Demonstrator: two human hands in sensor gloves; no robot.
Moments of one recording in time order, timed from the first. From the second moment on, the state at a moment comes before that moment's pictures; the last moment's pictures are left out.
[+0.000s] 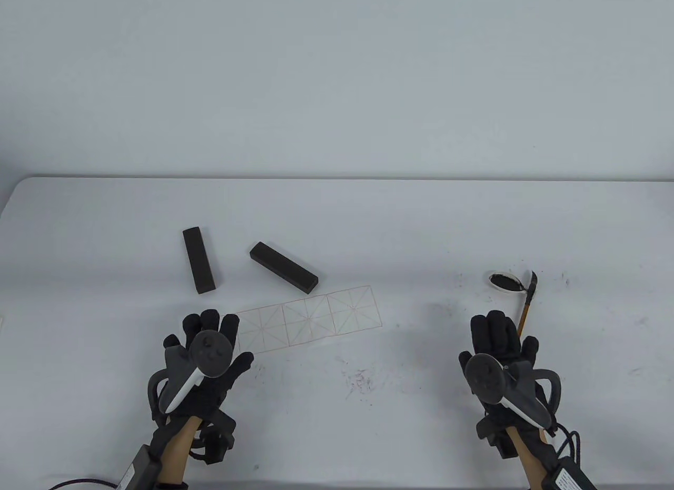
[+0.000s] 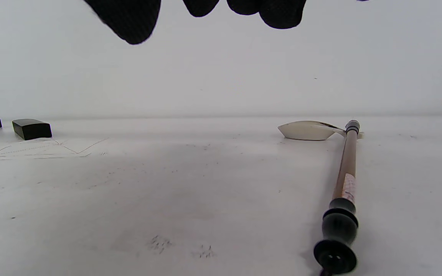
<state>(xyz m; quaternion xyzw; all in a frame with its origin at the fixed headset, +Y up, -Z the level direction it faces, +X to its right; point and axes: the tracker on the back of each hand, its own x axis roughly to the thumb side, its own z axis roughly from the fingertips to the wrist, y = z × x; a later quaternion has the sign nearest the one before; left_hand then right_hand) -0.236 -0.727 -0.304 -0.11 0.06 0.15 0.98 0.233 -0.706 -0.295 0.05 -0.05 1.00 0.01</state>
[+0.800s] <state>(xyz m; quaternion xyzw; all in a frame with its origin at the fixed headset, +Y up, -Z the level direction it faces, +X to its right) -0.207 -0.728 -0.360 -0.20 0.09 0.11 0.97 0.241 -0.698 -0.291 0.05 -0.05 1.00 0.04</state>
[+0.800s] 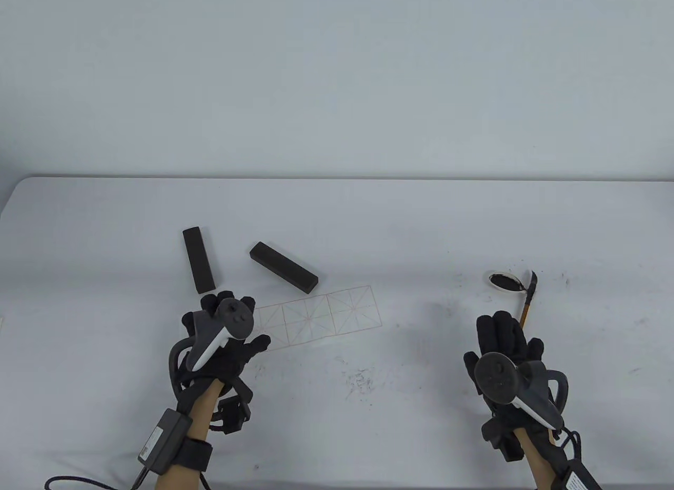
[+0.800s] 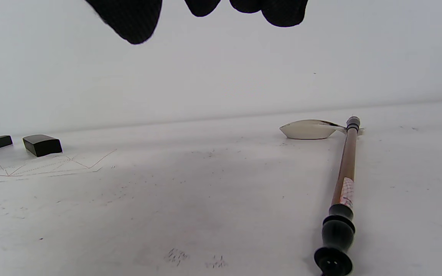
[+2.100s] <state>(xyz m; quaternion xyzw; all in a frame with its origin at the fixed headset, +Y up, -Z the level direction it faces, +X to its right) -0.152 -0.765 -0.377 -0.29 0.03 -0.02 0.96 0.242 -0.698 -0.292 0.05 -0.04 1.00 0.05</state>
